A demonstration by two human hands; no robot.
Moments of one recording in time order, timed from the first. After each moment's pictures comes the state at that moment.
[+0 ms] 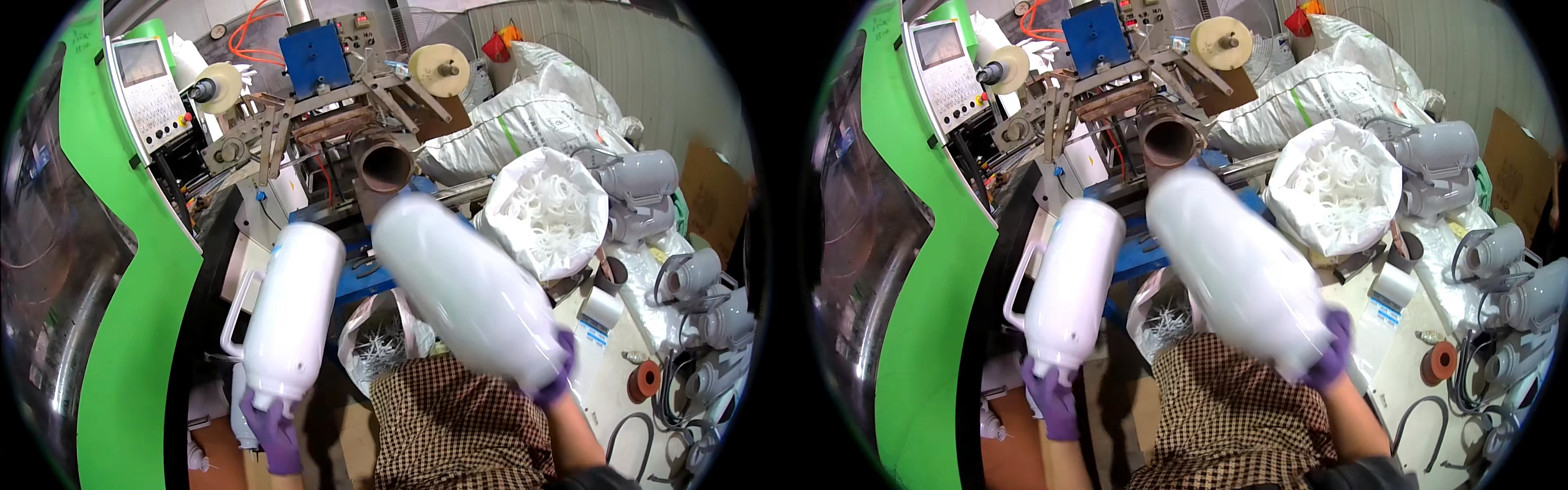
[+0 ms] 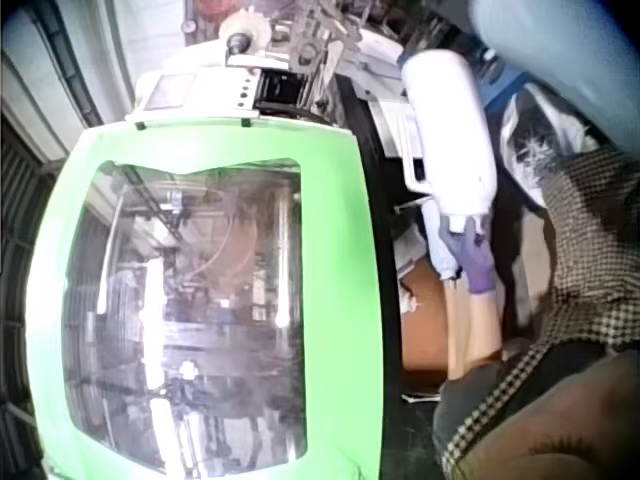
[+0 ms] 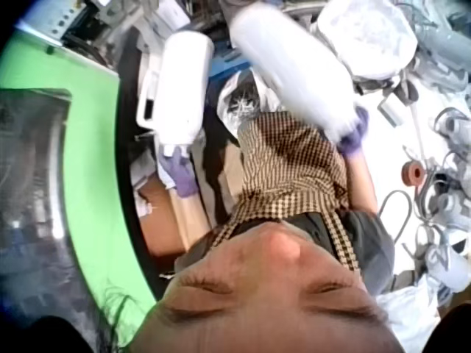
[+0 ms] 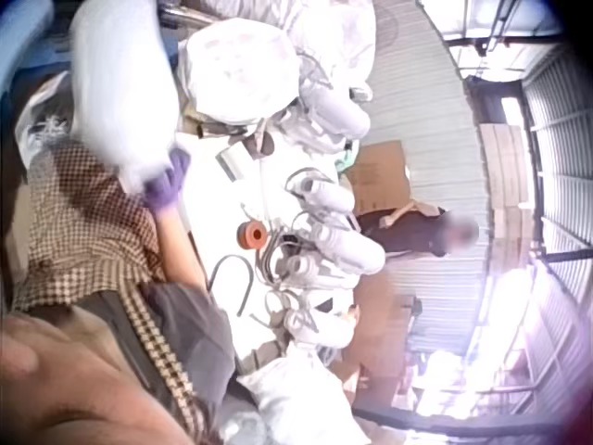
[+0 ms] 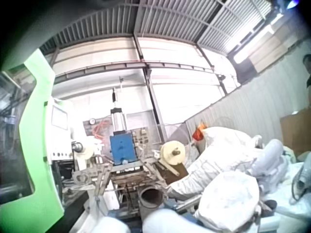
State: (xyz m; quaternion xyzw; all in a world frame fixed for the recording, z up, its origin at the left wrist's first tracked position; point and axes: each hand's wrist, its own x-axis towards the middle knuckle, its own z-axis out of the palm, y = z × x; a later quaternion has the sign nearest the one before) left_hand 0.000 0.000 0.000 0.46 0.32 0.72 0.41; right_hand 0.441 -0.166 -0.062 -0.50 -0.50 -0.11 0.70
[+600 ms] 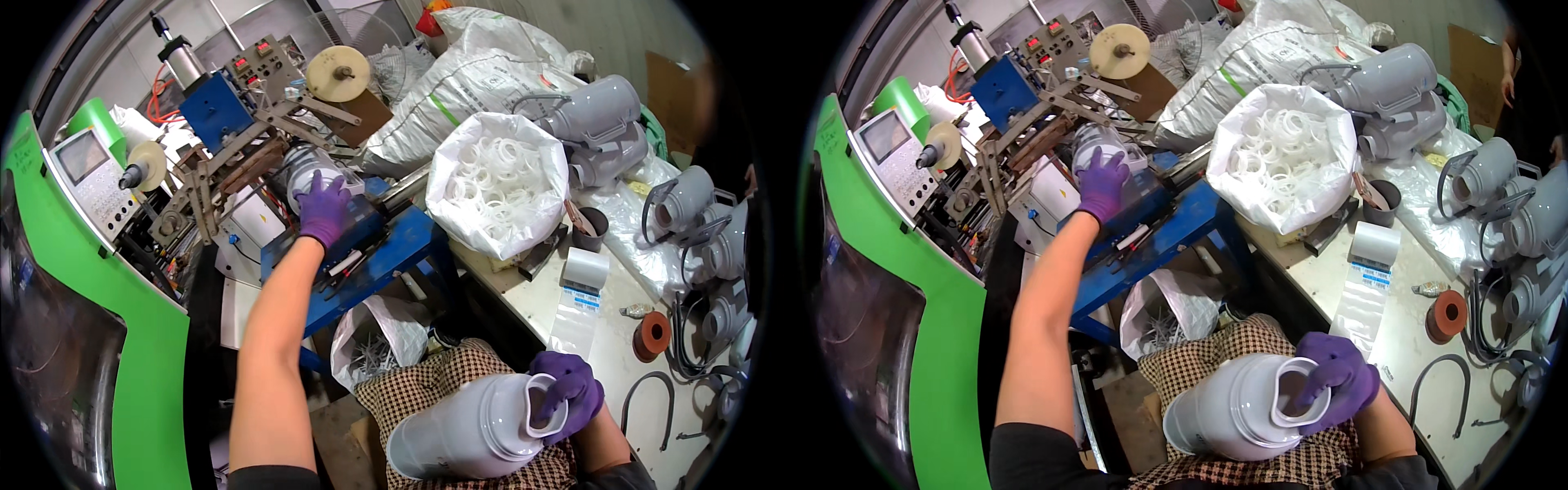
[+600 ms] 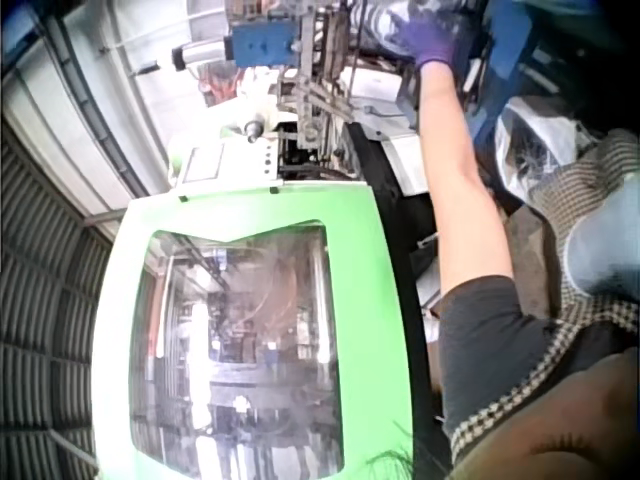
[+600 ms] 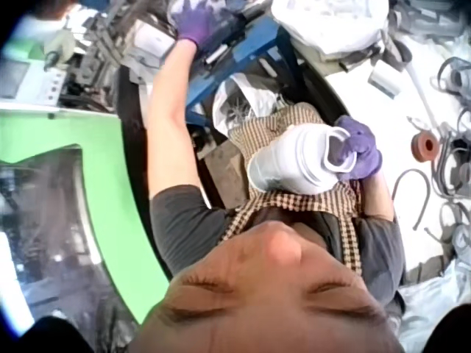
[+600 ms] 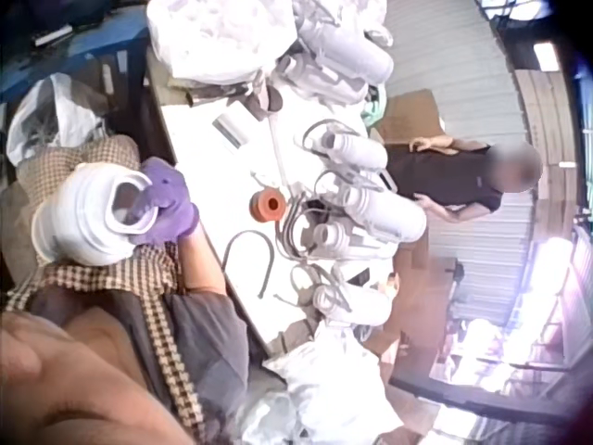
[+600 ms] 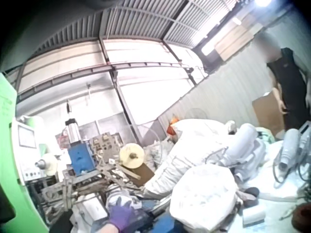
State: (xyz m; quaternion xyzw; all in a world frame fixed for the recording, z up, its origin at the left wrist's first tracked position) left_hand 0.312 0.296 0.136 0.86 0.31 0.09 -0.41; right_hand 0.491 -0.192 0.020 -0.28 -0.71 0.19 0.62
